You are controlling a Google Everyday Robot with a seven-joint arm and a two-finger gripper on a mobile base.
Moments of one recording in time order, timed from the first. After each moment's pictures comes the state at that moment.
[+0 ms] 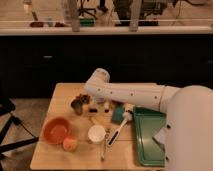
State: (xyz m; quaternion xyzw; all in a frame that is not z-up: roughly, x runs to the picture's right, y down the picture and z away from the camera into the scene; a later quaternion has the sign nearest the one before) arm -0.031 0.093 0.852 -0.24 -0.02 -0.08 0.97
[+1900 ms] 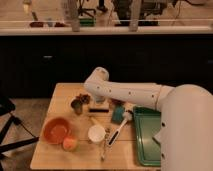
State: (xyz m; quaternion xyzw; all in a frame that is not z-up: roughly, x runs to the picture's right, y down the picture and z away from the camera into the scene) arm -0.033 0.084 0.863 -0.24 -0.02 -0.06 0.97
